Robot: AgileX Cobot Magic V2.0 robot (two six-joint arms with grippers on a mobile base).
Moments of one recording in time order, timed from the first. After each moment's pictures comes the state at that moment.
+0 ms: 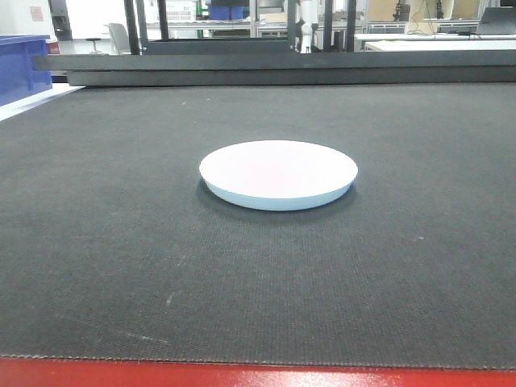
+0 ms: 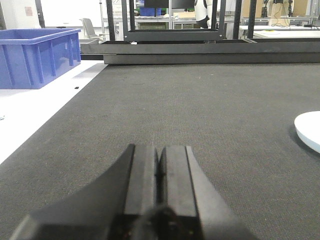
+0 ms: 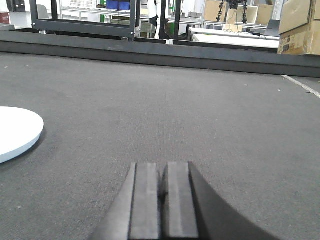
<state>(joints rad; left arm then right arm) -0.07 -0.02 0.03 -0.20 0.01 0.25 -0.04 -0.01 0.03 0.12 0.04 -0.13</state>
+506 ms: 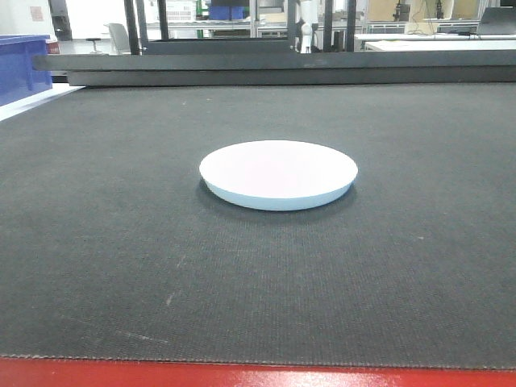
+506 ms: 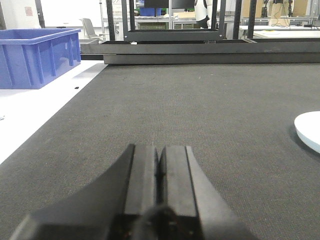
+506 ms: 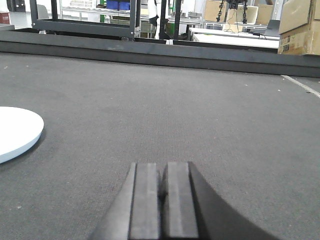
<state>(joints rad) -0.07 -0.02 0.03 -0.20 0.01 0.25 -0.04 -0.01 0.03 0.12 0.04 -0.13</state>
